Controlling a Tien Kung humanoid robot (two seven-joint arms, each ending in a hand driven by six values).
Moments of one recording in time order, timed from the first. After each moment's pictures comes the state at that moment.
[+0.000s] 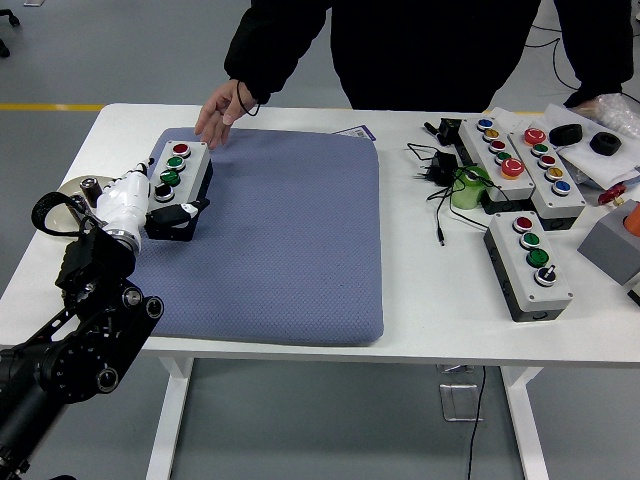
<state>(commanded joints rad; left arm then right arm) -0.51 0.06 -1.24 -1.04 2.19 0.19 0.54 0.10 -0.11 1.21 0.18 -1.32 -0.21 -0.23</state>
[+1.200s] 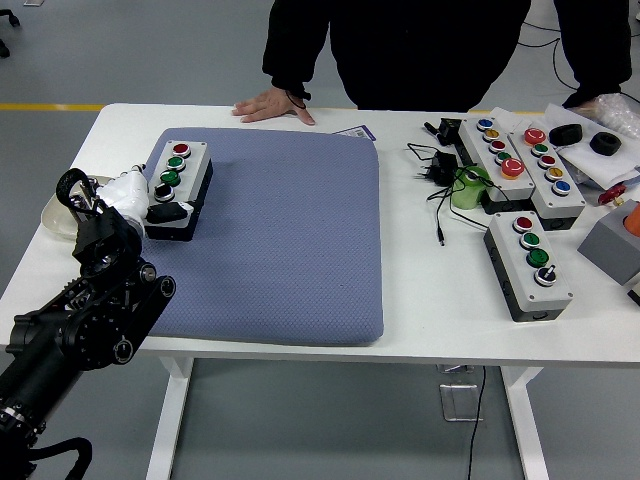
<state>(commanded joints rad) -0.64 0.04 -1.19 -0.87 2.21 0.11 0.65 0.11 -0.11 1.22 0.18 -1.33 -0.21 -0.23</state>
